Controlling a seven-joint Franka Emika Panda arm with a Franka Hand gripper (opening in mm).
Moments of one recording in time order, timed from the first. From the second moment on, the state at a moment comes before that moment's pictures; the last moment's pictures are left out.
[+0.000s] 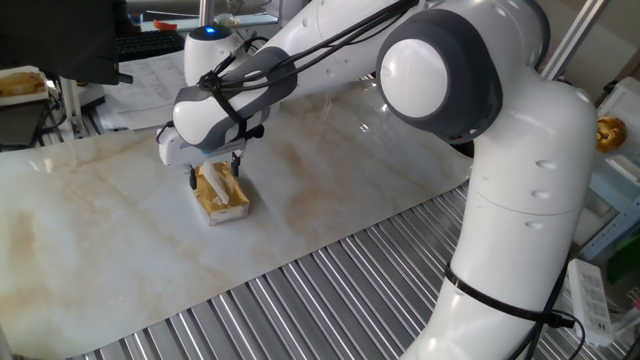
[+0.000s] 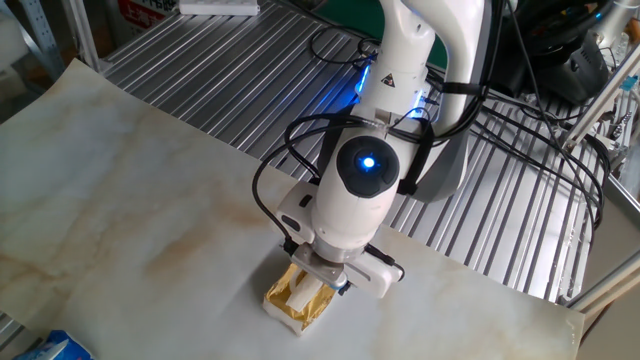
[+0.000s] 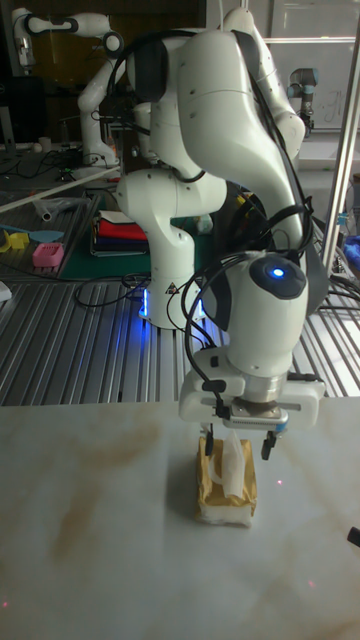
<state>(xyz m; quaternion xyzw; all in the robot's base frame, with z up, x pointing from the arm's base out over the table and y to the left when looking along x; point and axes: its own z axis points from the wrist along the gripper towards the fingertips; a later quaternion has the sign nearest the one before) 0.557 0.111 0.131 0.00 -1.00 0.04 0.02</state>
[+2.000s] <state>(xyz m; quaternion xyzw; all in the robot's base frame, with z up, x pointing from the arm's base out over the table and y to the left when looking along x) 0.552 0.107 0.120 0.01 -1.00 0.04 0.02</state>
